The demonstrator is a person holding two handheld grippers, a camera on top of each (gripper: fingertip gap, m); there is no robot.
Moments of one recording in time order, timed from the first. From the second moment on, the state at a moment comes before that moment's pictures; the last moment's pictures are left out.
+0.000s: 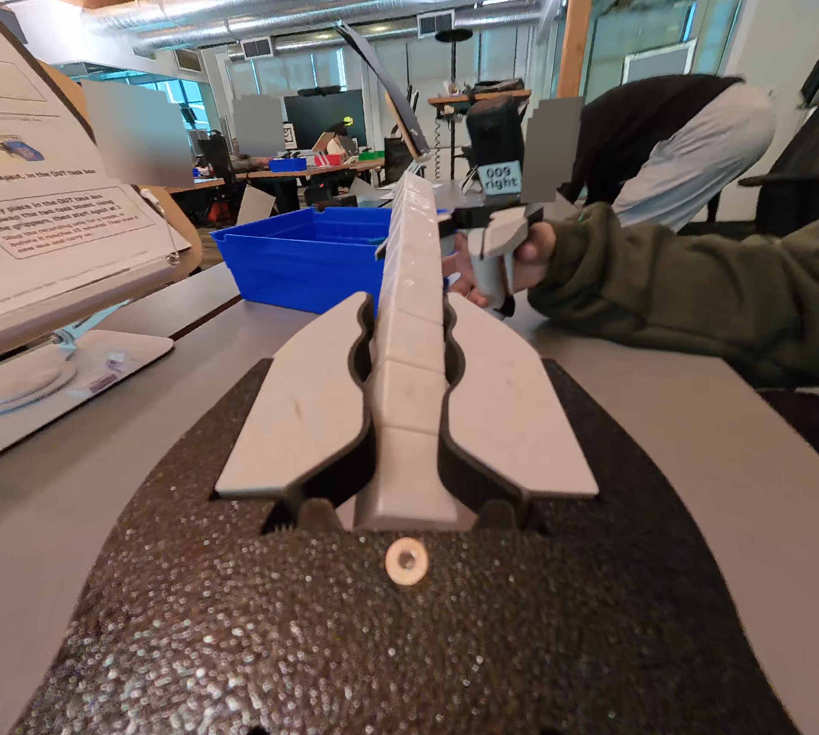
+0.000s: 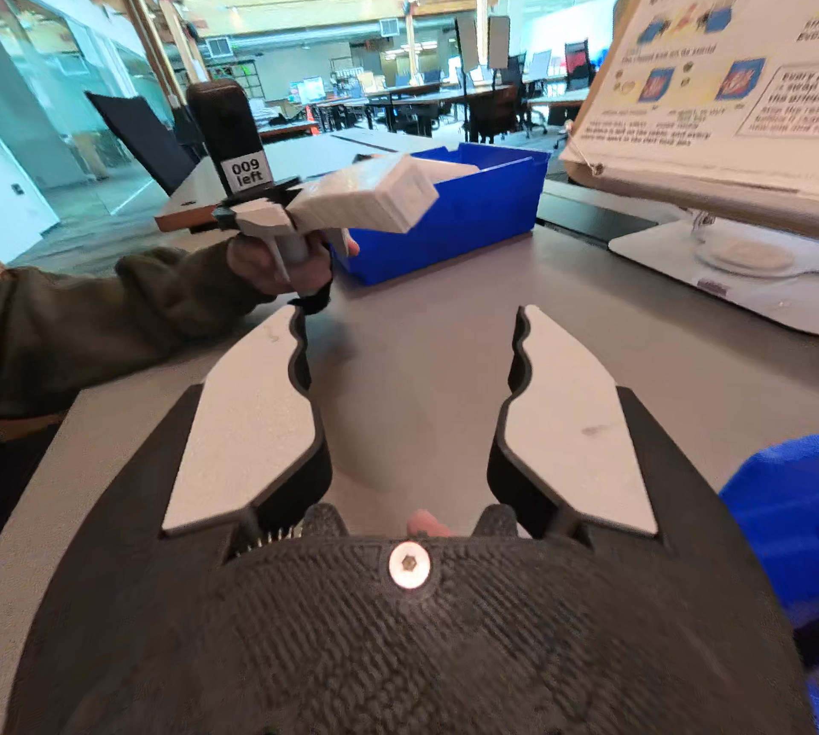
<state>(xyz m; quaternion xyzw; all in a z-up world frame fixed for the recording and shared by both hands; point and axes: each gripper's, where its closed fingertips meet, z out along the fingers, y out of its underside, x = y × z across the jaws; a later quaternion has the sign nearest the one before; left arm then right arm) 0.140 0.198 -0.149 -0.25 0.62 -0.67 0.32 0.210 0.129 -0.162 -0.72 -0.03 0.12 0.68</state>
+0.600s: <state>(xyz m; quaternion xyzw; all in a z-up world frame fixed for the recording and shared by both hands) 0.140 0.134 -0.132 -0.24 0.54 -0.79 0.20 0.139 0.141 -0.111 -0.60 -0.11 0.19 0.77</state>
